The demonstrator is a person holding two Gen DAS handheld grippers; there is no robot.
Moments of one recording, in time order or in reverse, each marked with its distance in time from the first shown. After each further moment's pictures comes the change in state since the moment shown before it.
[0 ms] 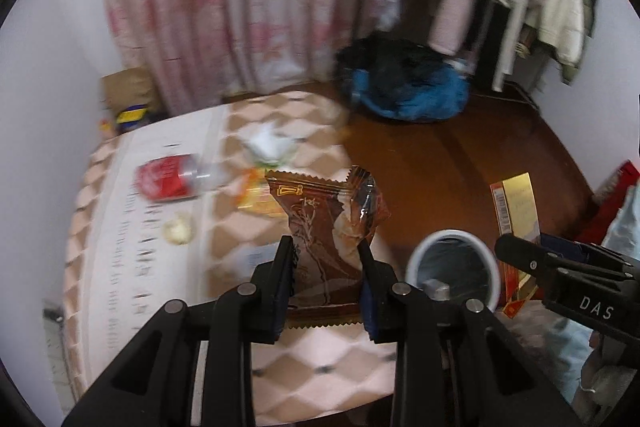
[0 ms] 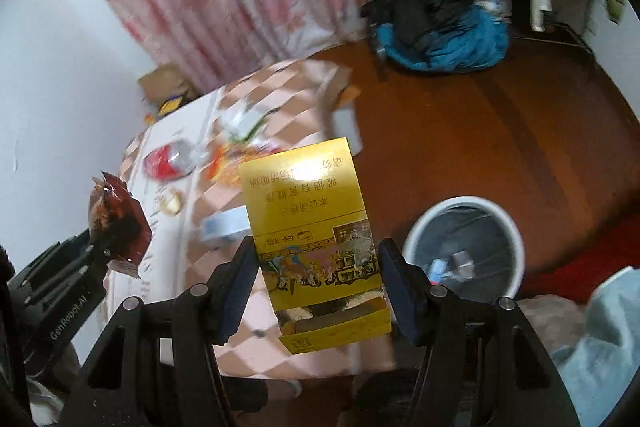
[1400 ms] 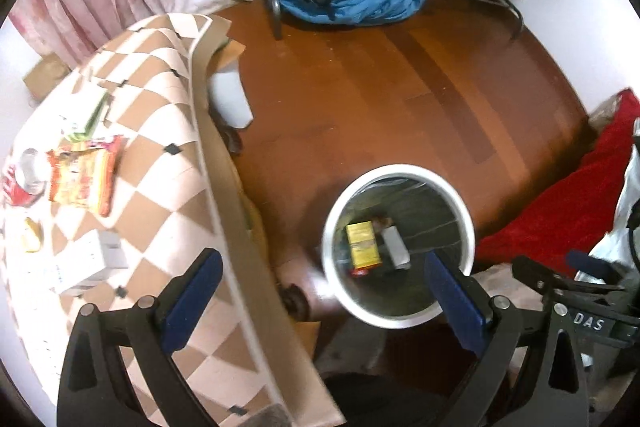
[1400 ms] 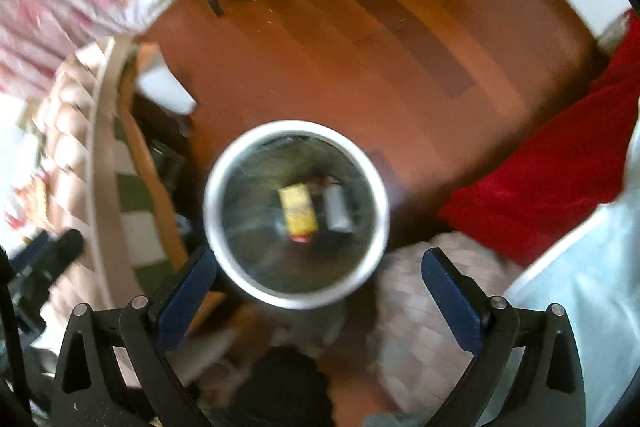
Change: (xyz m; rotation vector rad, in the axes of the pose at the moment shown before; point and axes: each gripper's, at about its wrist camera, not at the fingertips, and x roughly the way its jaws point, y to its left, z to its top) left arm 0.157 -0.154 -0.009 0.142 0.300 -0.022; right arm 0.104 -0.263 -0.034 0.288 0.280 -0.256
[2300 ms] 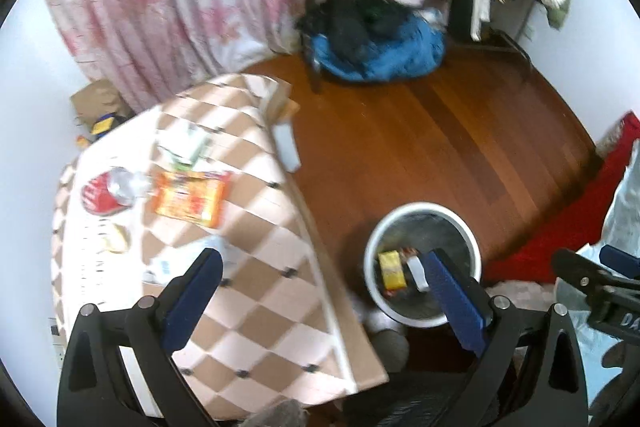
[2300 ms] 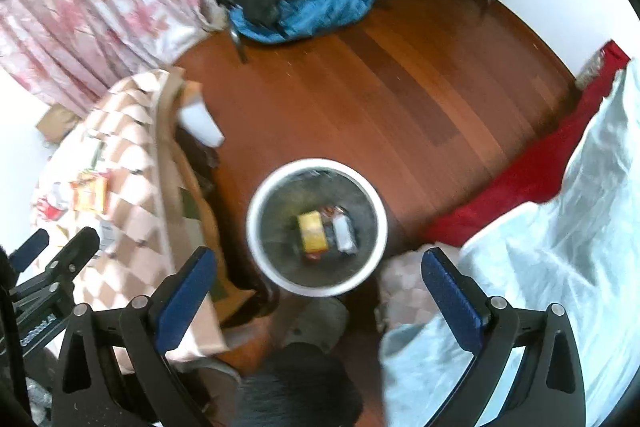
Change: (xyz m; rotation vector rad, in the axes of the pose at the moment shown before) left arm -0.116 0.060 -0.014 -0.053 -0.191 0.078; right arm -0.146 0.048 -0.041 -0.036 -0.200 0.010
